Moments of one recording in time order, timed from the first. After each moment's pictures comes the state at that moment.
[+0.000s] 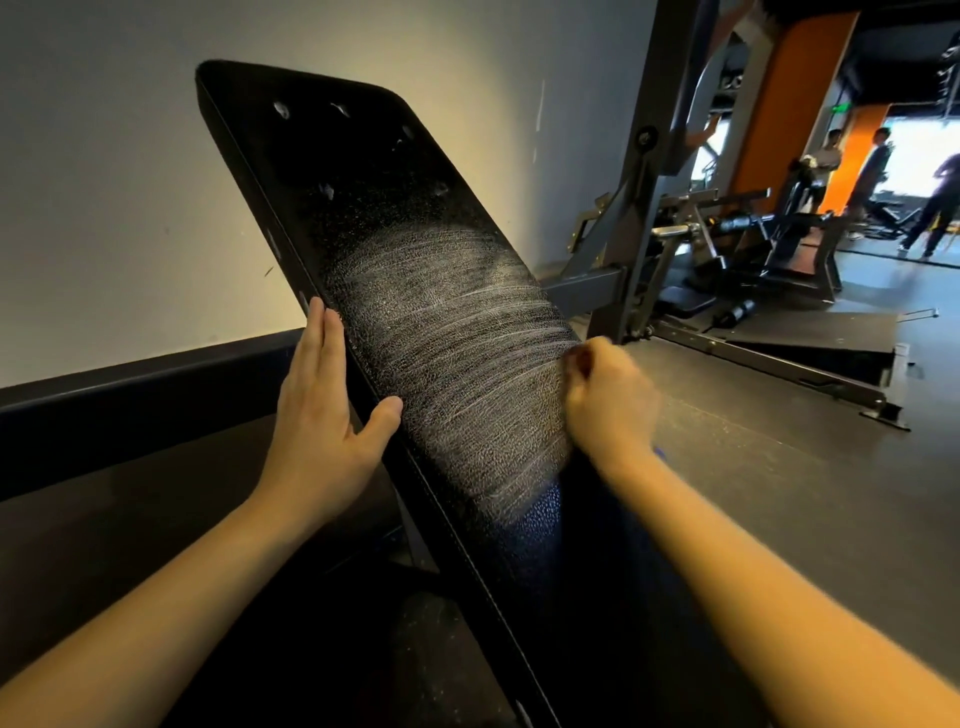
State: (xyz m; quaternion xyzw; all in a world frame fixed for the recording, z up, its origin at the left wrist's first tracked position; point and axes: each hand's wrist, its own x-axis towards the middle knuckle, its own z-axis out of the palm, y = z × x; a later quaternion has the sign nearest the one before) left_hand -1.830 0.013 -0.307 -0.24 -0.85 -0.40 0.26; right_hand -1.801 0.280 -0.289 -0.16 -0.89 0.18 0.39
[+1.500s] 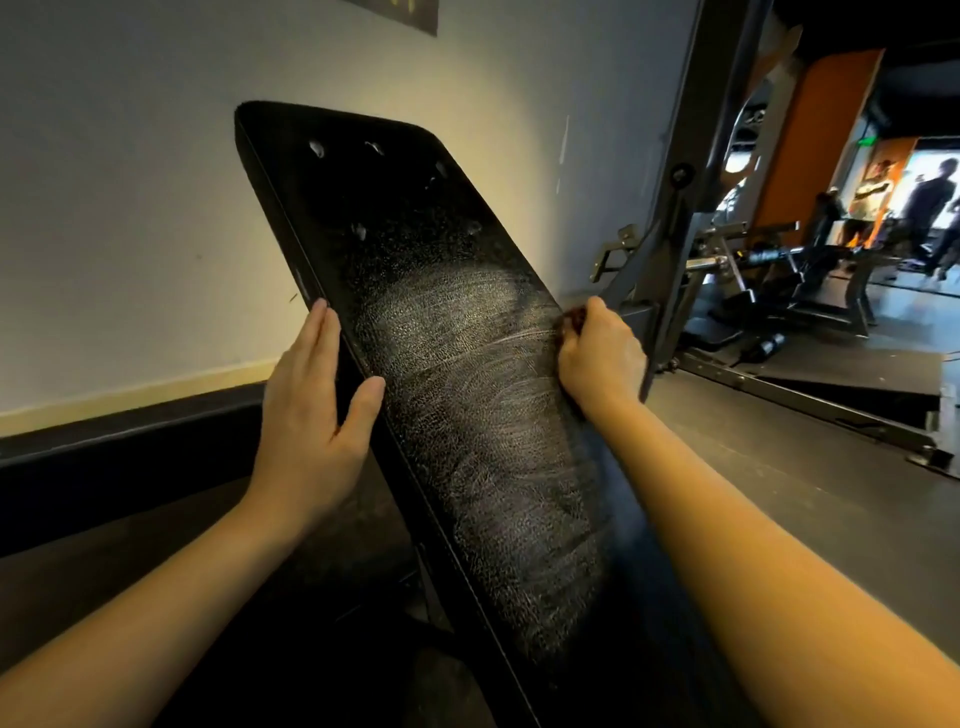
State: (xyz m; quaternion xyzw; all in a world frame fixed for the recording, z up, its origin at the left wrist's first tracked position) left_hand -1.880 -0.005 -0.286 -0.22 -0.82 -0.41 0.34; right_hand -1.894 0.267 -0.227 -0.15 -0.89 0.20 0.37
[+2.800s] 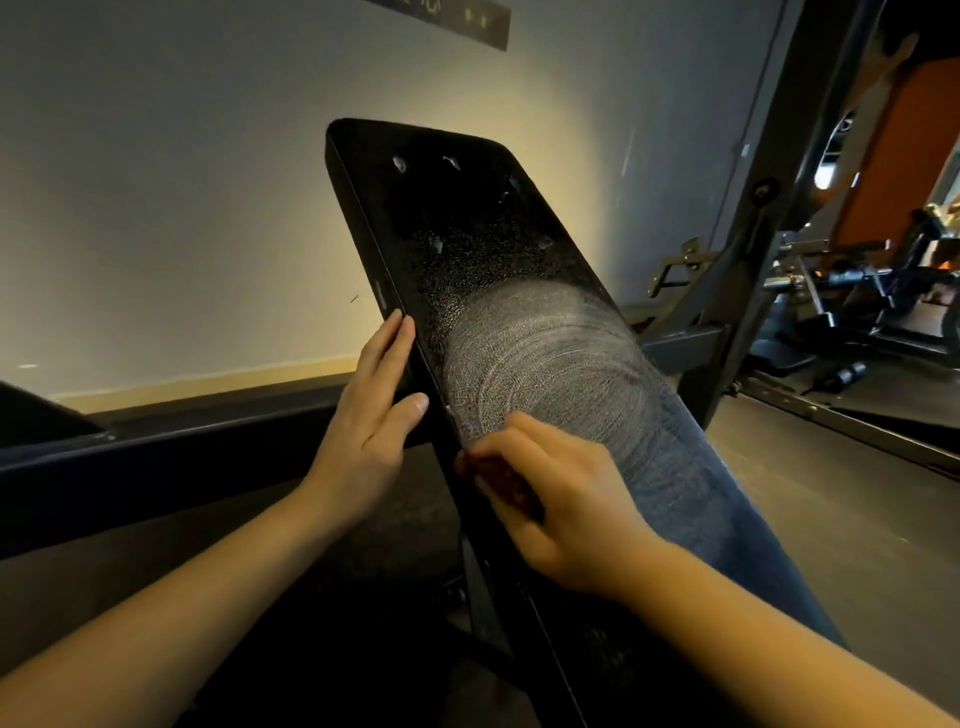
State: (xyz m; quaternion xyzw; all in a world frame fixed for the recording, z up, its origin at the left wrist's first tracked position) left_hand -1.878 -0.022 -0.277 -0.26 -0.79 -0.51 0.22; right_hand -1.806 0.181 -0.263 0.37 -0.86 0.17 0.32
